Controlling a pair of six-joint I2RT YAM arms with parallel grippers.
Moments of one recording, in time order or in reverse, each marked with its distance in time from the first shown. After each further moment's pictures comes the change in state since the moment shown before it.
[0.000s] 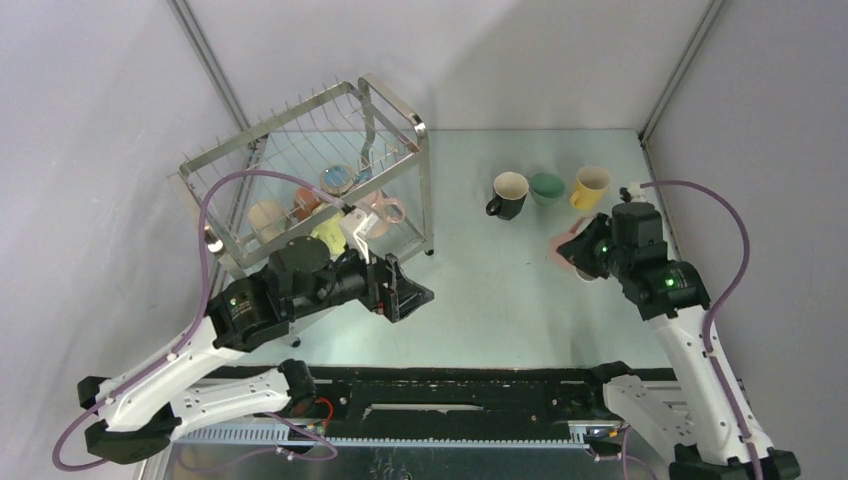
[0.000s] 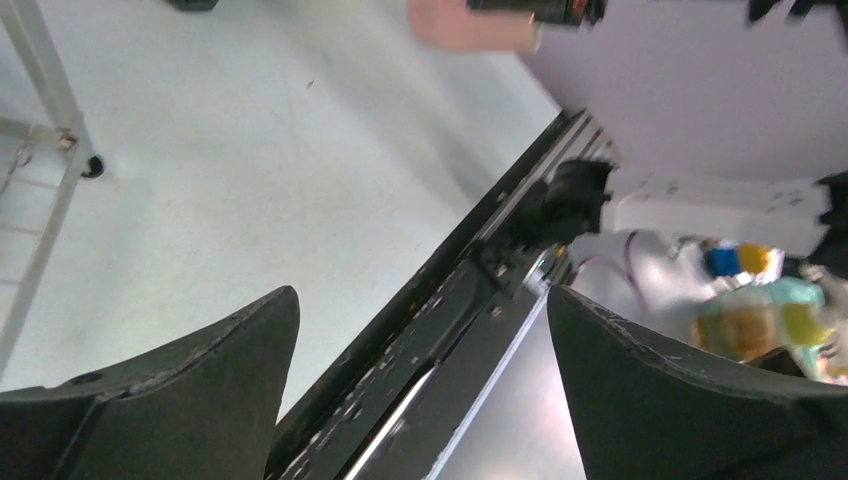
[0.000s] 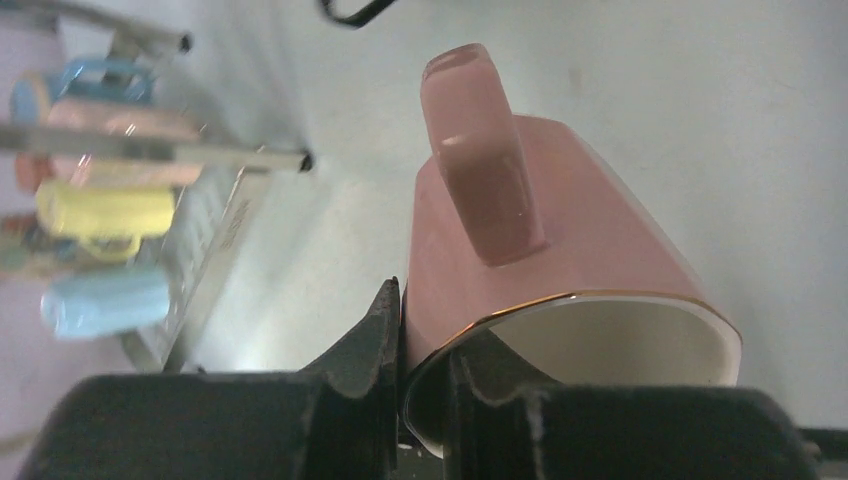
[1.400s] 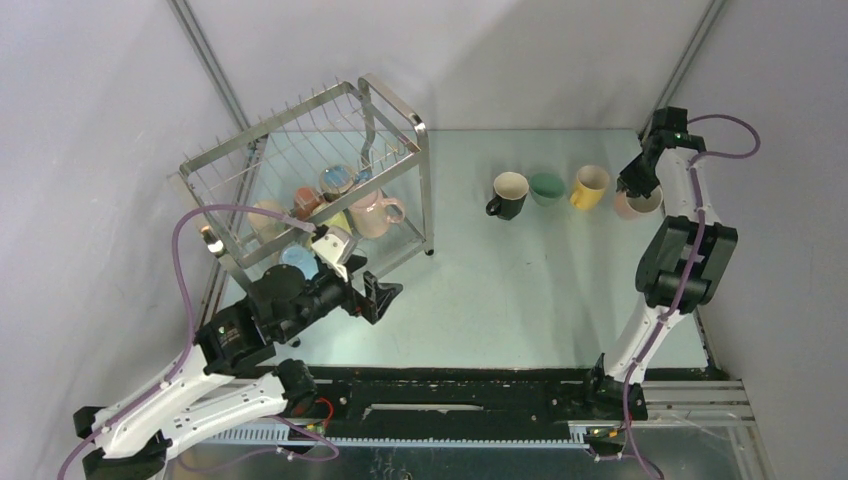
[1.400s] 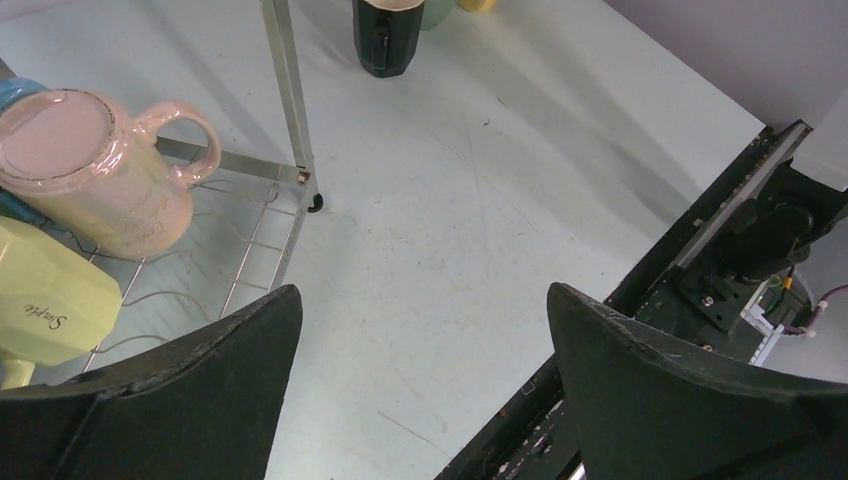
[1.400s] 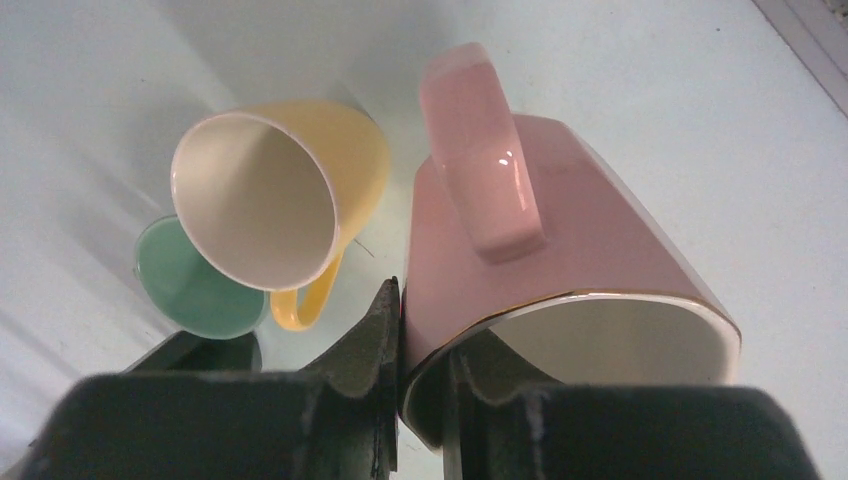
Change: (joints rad) left arm 0.045 -0.224 -0.242 0.053 -0.218 0.342; right arm -0.575 1.083 0.715 -0.034 0.077 -0.103
